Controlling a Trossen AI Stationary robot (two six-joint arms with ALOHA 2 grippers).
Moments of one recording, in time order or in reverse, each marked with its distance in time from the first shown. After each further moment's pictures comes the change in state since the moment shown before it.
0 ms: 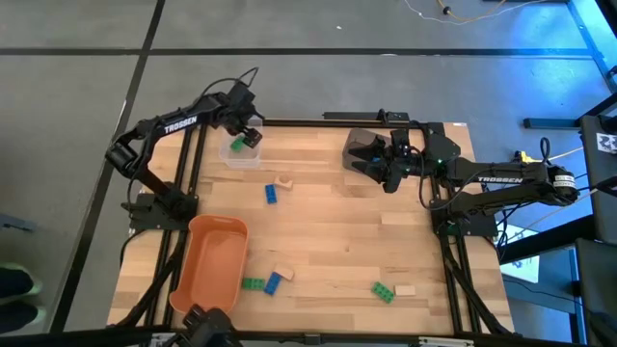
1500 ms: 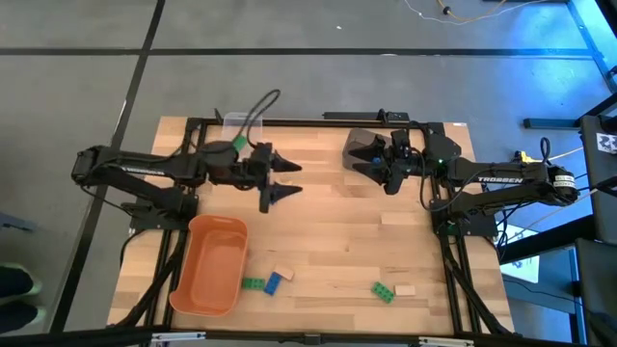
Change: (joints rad) left arm -0.851 -0.400 -0.170 0.890 -0.011 -0.245; right arm 0.000 -0.001 0.000 0.011 -0.027 -0.029
